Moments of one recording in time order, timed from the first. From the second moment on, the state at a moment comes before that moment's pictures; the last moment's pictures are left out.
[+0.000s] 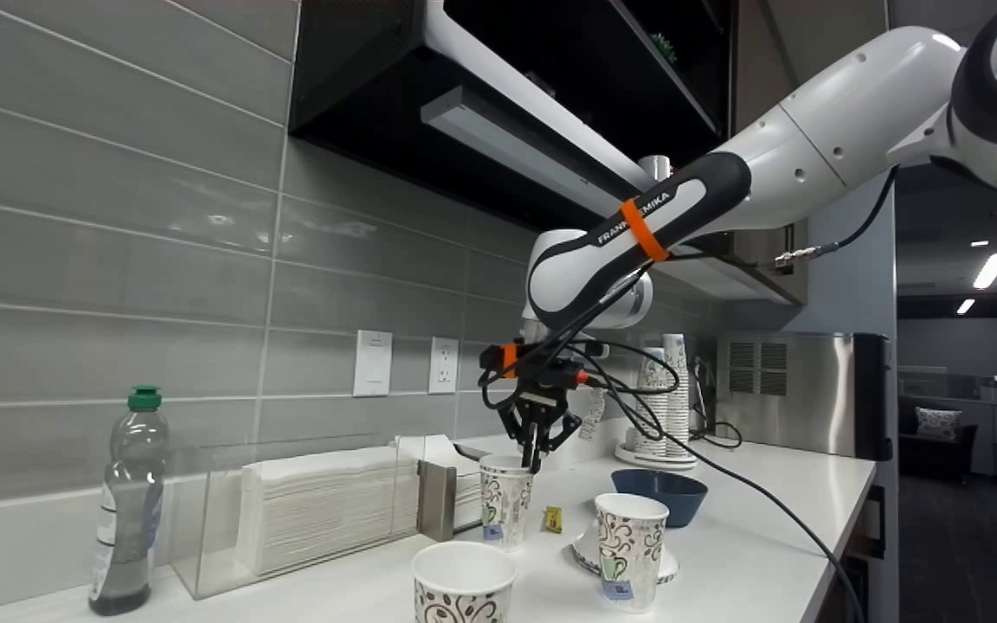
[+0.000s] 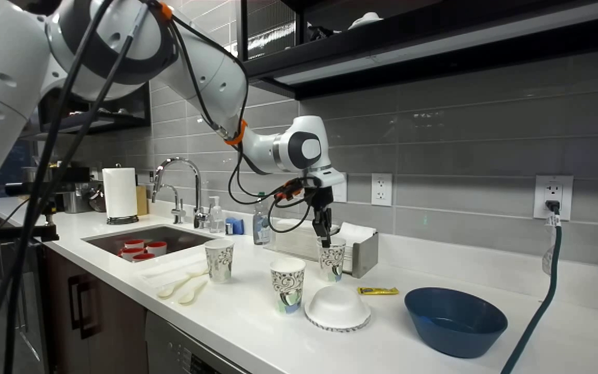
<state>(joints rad) 0.12 0.44 -0.09 -1.63 -0.07 2.26 1.24</state>
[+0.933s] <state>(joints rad) 0.09 0.35 0.02 -1.67 0.15 2.15 0.92</state>
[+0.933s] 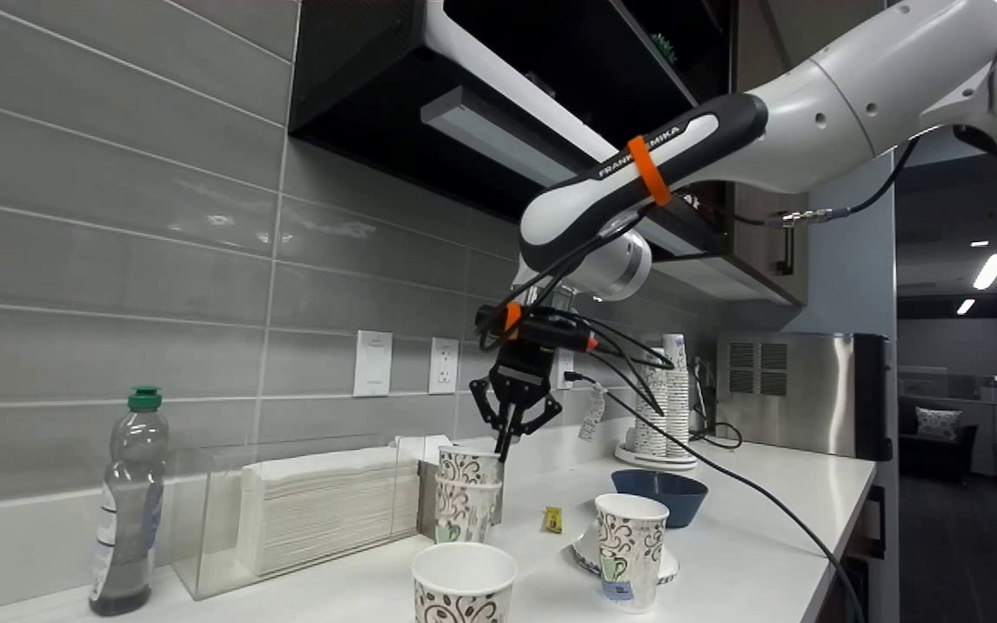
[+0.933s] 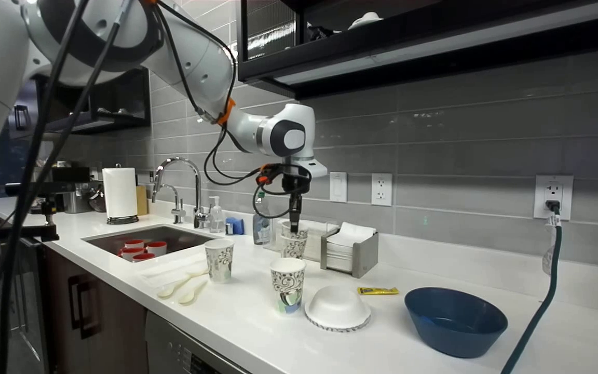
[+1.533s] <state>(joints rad) 0.09 0.09 0.04 -1.87 0.24 2.01 0.65</state>
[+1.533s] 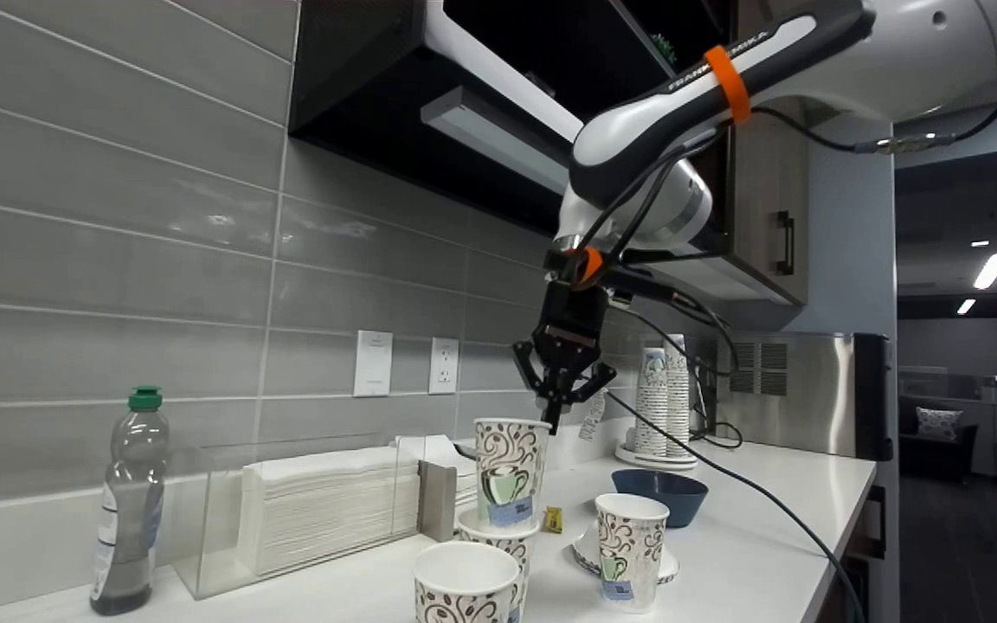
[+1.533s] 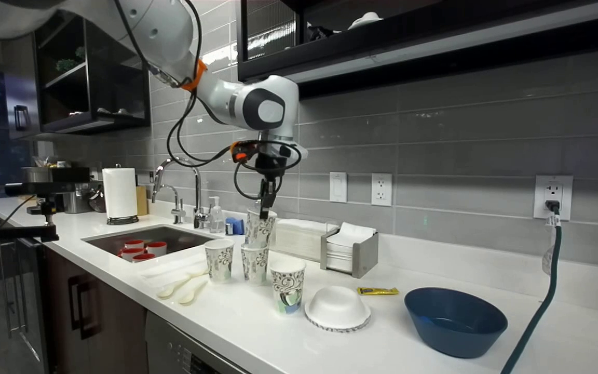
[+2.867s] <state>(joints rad) 0.00 0.02 0.03 -2.06 0.09 2.26 0.93</state>
